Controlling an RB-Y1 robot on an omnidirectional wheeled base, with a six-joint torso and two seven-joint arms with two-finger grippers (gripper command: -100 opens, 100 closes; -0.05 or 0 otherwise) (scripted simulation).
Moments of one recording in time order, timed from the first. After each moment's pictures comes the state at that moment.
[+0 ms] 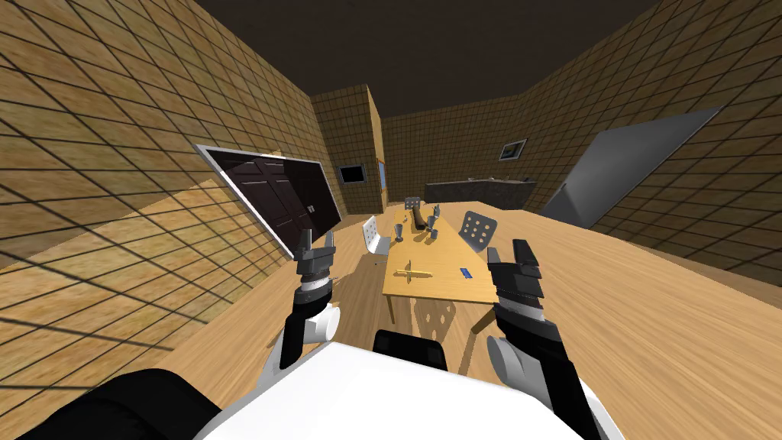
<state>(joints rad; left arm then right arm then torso) 0.52 0.01 0.06 -2.34 0.04 -0.63 0.11 0.52 0.05 -0.04 -2.22 0.04 -0.50 0.03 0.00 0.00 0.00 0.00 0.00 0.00</state>
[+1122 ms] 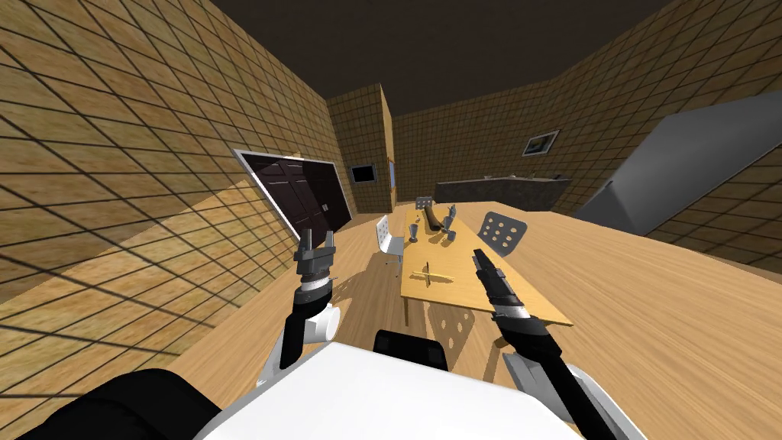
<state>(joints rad) 0.52 0.01 0.06 -2.34 0.04 -0.63 0.11 0.52 -0.26 0.02 -2.11 0.09 -0.44 0.13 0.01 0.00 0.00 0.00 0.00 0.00</state>
